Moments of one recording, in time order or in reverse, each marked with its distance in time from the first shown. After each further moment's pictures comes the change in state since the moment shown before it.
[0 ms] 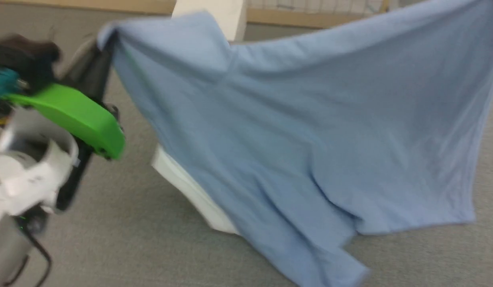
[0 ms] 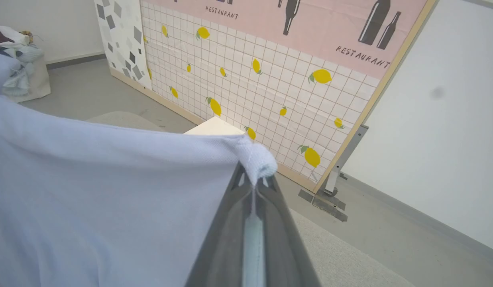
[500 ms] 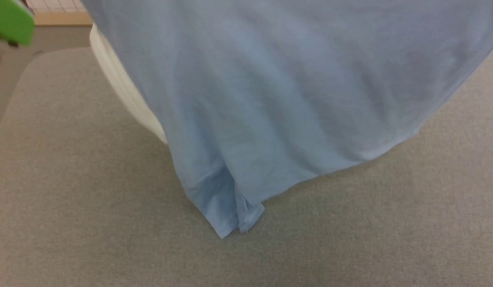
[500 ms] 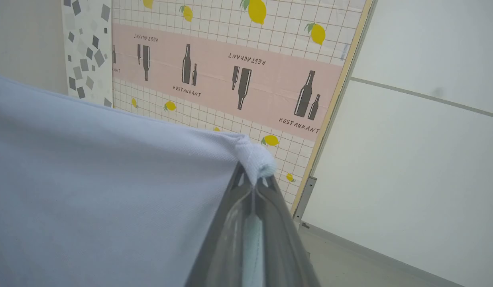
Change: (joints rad) left arm -0.341 0.014 0.142 0.078 -0.044 -0.099 0.012; right arm -0.077 0.053 -0.198 -0.085 -0.036 0.000 -0.032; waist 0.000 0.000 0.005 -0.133
